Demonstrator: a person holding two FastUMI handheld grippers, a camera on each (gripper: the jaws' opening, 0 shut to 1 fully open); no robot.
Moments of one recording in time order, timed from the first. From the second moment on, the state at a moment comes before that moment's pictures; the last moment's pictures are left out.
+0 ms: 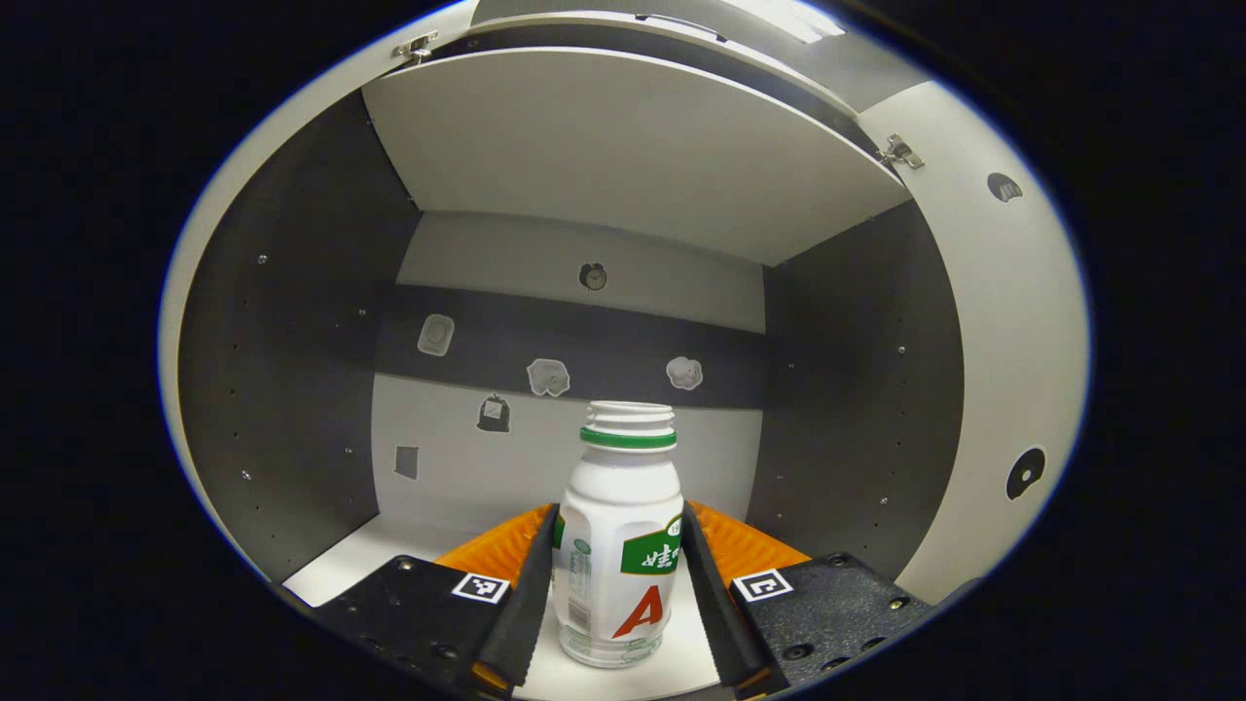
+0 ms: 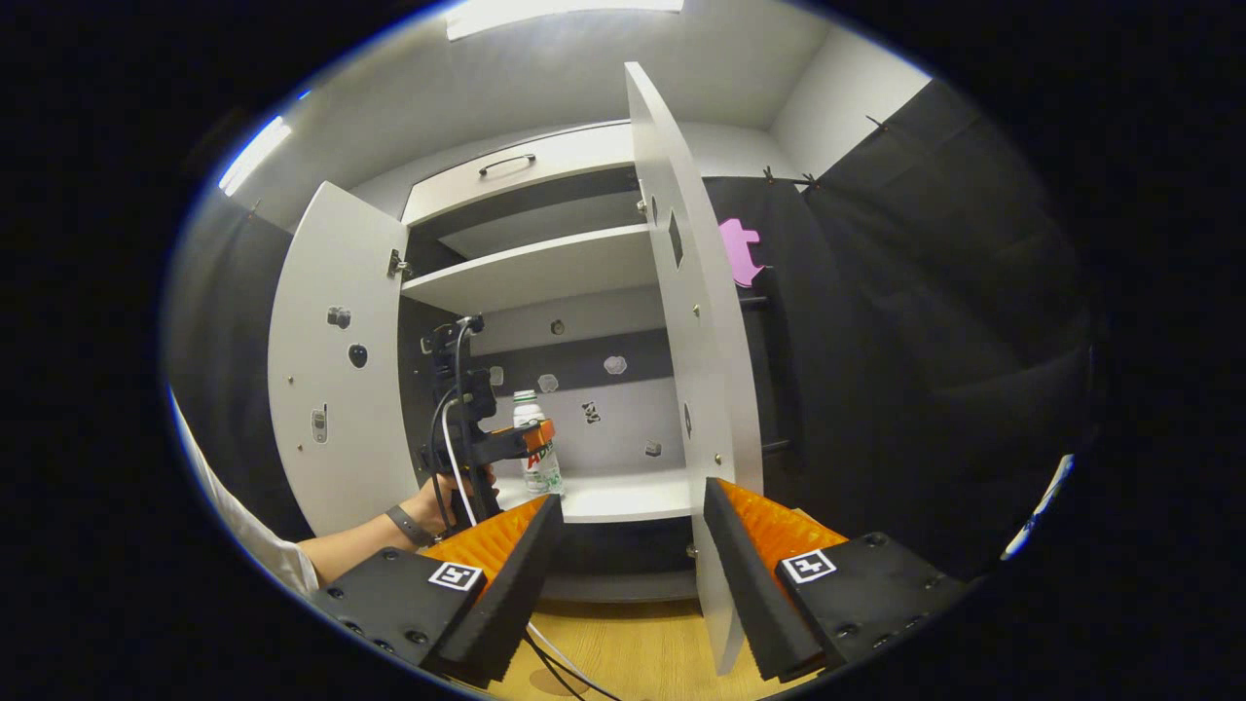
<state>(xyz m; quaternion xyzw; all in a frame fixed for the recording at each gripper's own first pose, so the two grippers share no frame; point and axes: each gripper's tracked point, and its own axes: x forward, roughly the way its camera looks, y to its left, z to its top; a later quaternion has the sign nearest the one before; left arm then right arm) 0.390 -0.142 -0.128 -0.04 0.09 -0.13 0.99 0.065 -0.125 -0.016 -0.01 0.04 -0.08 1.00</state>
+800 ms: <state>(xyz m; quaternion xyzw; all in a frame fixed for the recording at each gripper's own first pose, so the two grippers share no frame) 0.251 -0.120 -0.078 -0.04 0.05 -0.14 0.99 0.066 -0.124 -0.005 -0.02 0.03 -0.05 1.00</state>
